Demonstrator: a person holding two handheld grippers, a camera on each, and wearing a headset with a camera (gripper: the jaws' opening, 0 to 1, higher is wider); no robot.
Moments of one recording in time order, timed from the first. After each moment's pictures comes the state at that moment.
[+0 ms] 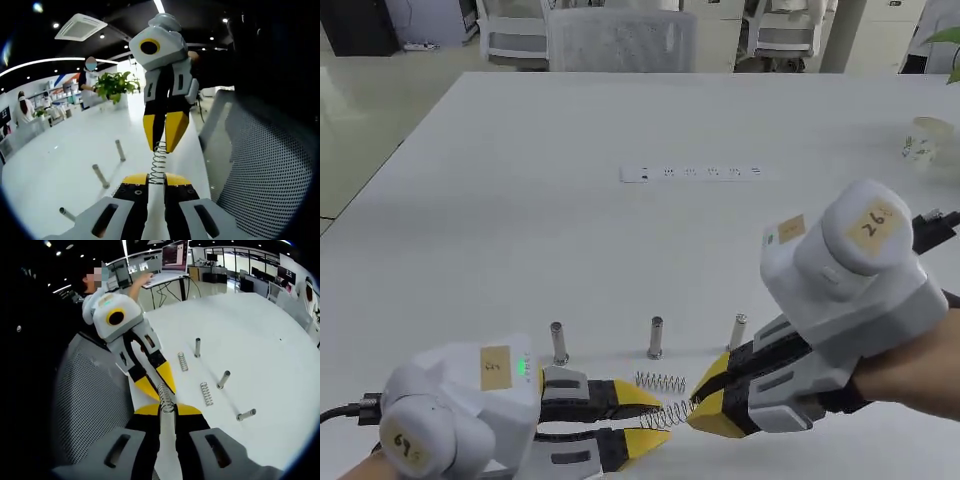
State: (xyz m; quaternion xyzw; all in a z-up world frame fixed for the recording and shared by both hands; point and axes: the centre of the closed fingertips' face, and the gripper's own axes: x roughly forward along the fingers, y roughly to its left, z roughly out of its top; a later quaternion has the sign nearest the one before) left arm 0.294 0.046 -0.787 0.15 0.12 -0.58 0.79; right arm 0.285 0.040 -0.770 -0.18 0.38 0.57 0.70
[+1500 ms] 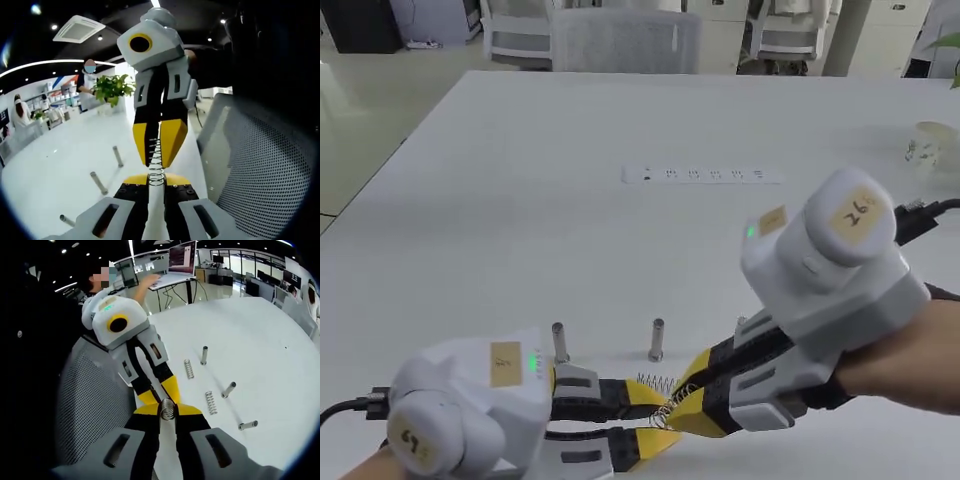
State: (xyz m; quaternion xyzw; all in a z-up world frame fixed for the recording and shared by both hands) left arm 0.291 0.036 -0.777 0.15 0.11 -0.59 0.79; right arm 0.281 0.056 -0.764 -0.19 0.37 0.59 0.69
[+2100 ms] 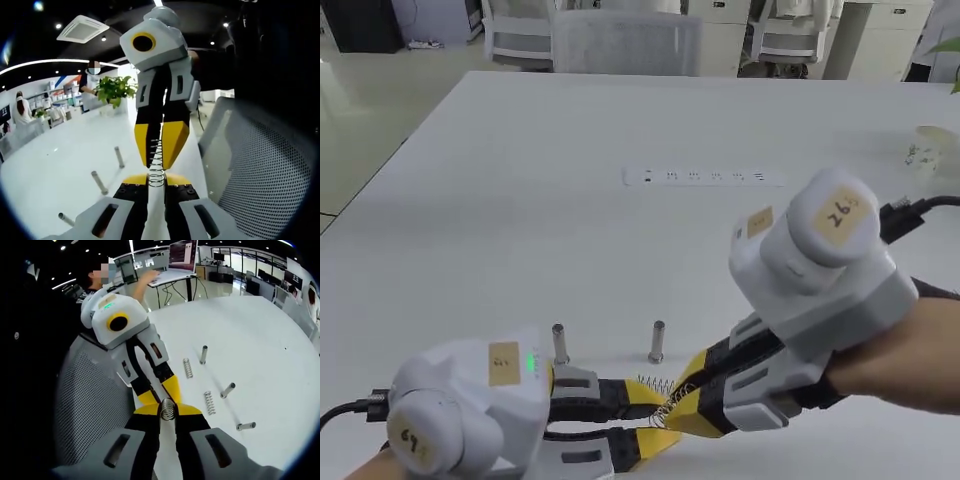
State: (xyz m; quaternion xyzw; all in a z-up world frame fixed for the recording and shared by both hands) left arm 0.294 0.037 -0.775 0.13 0.10 -0.58 0.80; right arm 0.283 0.057 -0.764 -0.21 0.38 0.59 0.69
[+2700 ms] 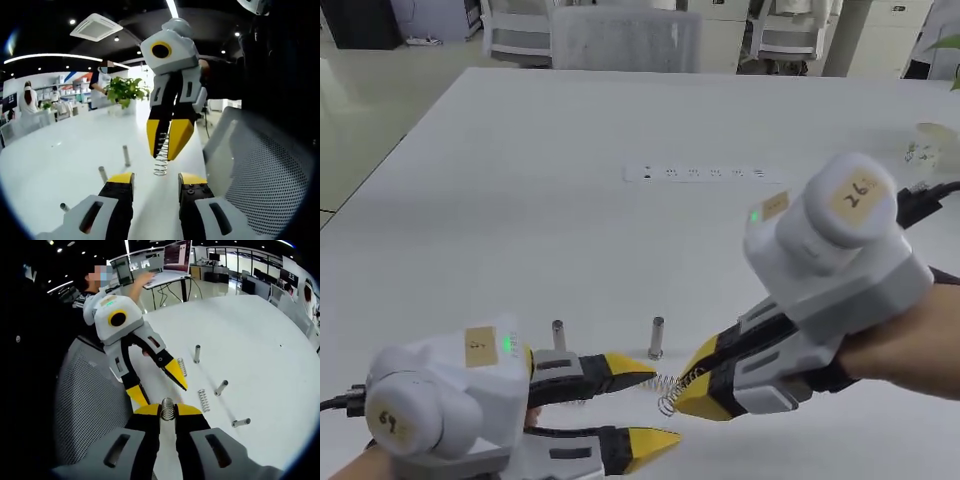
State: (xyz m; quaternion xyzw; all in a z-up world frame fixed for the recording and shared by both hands) left arm 0.302 0.050 -0.770 0.08 0.11 -0.56 0.82; right arm 0.290 0.049 -0.760 -0.20 0.38 0.57 0.70
